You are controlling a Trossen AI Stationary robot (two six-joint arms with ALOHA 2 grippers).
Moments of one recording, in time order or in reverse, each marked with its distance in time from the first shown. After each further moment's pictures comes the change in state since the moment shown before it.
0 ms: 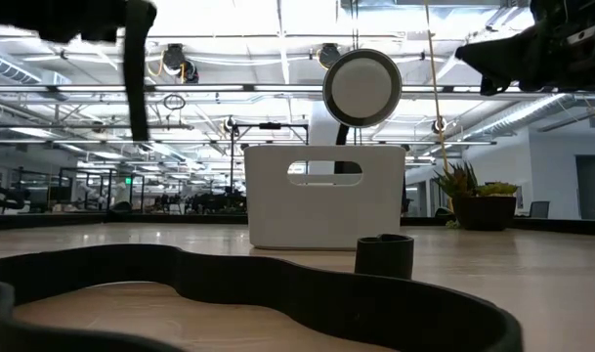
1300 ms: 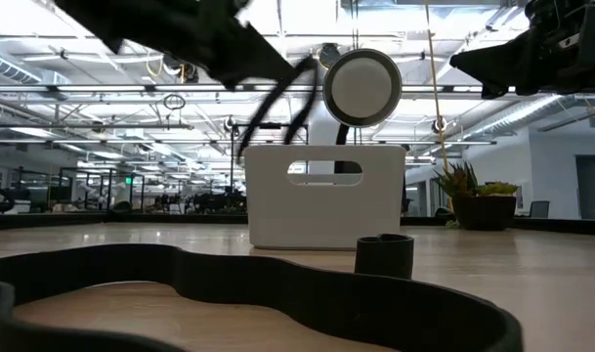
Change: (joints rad) left arm 0.555 0.514 0.455 -0.132 0.540 -0.229; right arm 0.000 0.010 0.000 0.000 0.073 0.002
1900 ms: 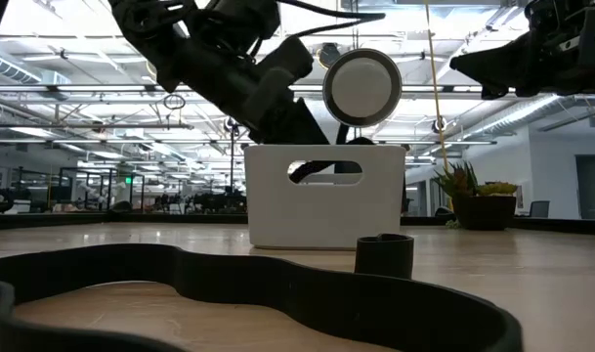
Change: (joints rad) left arm 0.050 0.321 0.201 -0.138 0.096 -0.039; right arm 0.000 0.001 0.000 -0.016 -0.001 -0.006
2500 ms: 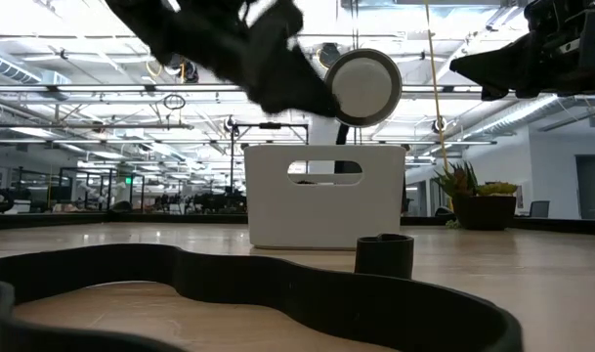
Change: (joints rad) left arm -0.019 -0.119 0.000 0.010 -0.008 0.014; right arm 0.000 0.002 0.000 -0.010 0.001 -0.003
